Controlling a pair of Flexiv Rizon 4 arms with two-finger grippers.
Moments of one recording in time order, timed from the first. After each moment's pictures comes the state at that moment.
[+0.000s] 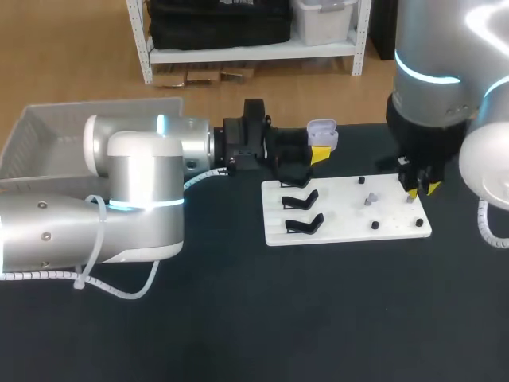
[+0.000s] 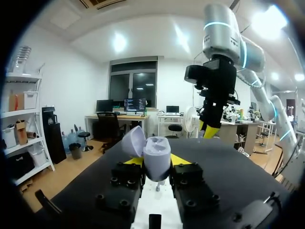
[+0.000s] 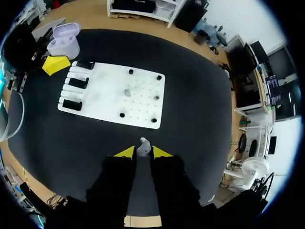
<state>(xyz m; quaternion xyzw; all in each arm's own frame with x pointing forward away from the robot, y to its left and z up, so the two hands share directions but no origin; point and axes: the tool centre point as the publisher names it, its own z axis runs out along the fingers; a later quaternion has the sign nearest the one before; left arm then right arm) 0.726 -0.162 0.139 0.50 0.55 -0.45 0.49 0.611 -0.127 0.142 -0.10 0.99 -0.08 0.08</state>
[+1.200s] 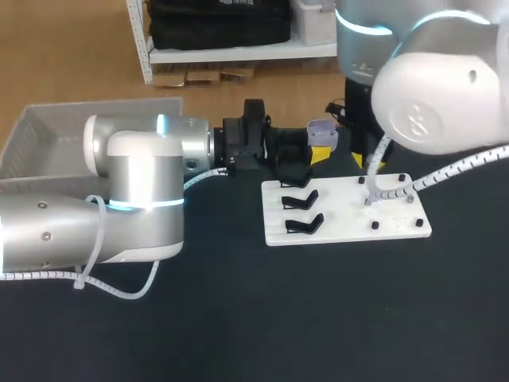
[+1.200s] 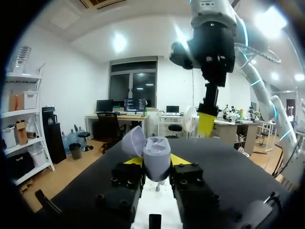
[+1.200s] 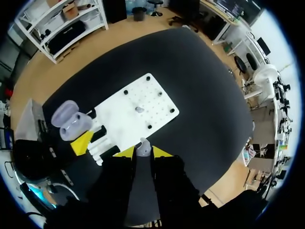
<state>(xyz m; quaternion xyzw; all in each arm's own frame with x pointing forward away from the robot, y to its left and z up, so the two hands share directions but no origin) 0.726 -0.162 0.139 0.50 0.55 -0.45 0.49 0.649 -0.046 0.175 0.28 0.96 -0.03 0.09</state>
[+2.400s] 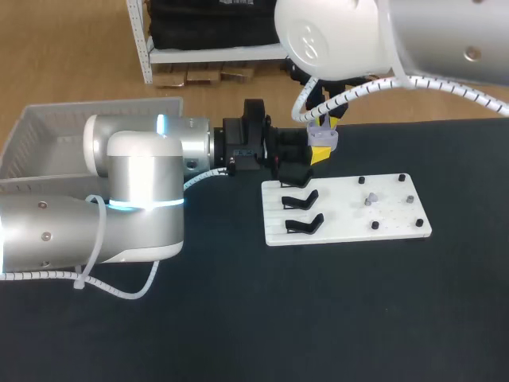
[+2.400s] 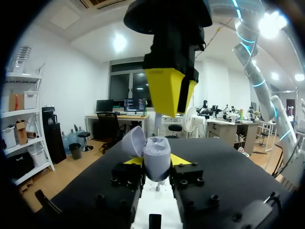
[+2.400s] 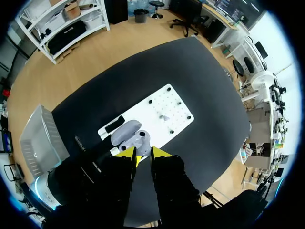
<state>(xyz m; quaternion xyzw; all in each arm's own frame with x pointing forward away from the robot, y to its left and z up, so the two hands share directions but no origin) 0.726 -0.162 0.139 0.50 0.55 -0.45 0.49 0.708 0.010 0.205 0.28 0.96 -0.05 0.08</state>
